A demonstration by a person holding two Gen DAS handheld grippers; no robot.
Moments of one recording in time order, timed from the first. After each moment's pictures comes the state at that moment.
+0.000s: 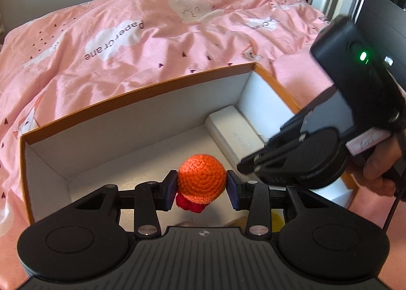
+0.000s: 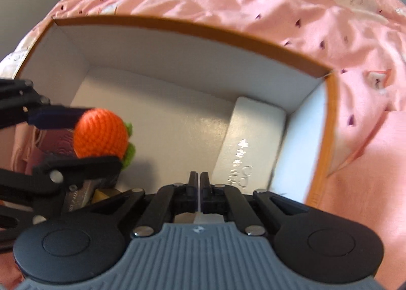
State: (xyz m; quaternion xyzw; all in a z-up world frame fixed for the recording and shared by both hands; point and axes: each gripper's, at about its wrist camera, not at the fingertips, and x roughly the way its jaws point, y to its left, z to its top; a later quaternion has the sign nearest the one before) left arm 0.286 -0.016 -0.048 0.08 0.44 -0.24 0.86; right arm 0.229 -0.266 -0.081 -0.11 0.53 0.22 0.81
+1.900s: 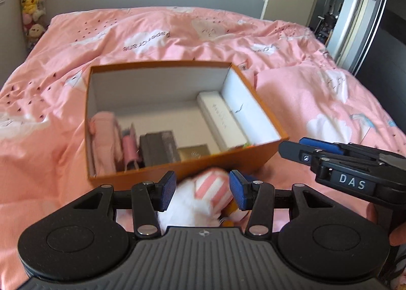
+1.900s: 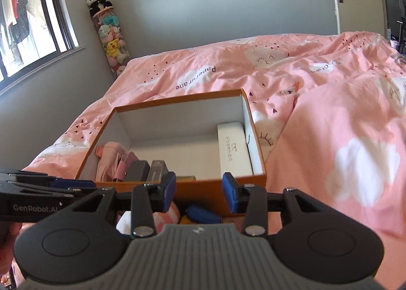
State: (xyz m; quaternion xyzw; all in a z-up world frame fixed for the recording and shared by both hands) left arm 0.122 0.011 -0.008 0.01 0.41 -0.17 0.90; right arm -0.022 -0.323 -0.020 0.06 0.30 0.15 0.94
